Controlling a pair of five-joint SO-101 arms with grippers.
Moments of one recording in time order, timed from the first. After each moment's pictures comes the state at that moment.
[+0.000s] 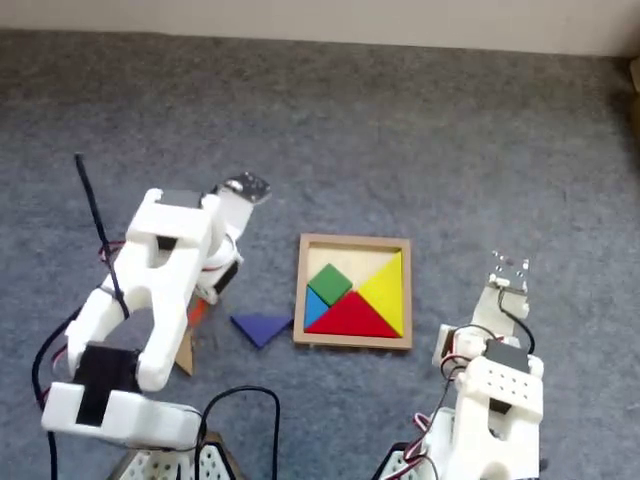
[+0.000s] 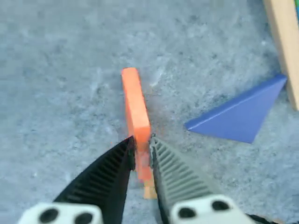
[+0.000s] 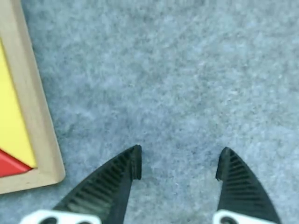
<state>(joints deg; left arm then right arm) -0.2 -0.7 26.5 77.1 -19.4 13.8 -52.0 82.2 47.3 6.8</state>
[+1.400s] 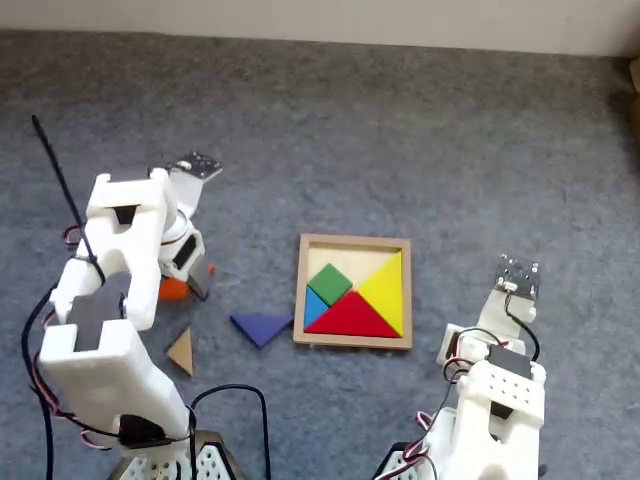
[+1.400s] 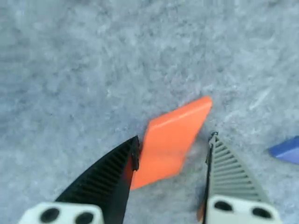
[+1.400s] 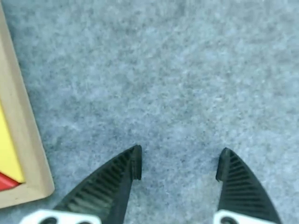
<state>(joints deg) -13.2 17.2 15.6 73.3 -26.6 16.0 -52.2 84.1 42.9 6.8</state>
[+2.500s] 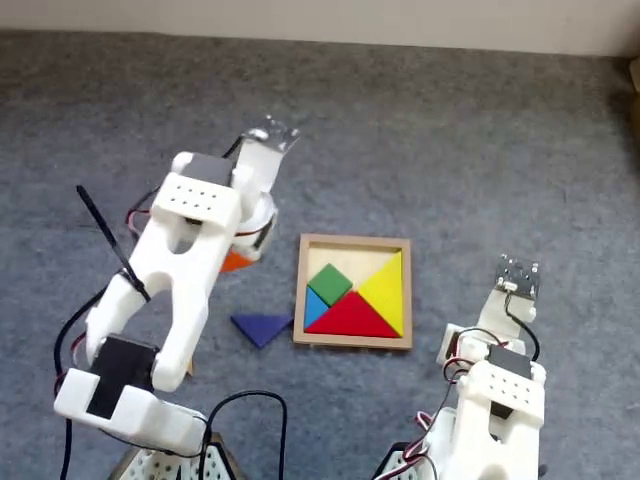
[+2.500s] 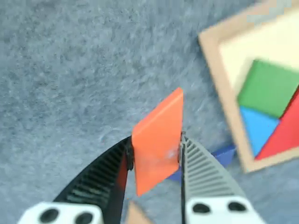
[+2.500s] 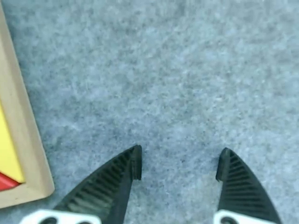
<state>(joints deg) 9.5 1.7 10.8 77.9 -1.7 16.0 -52.2 84.1 42.9 6.8</state>
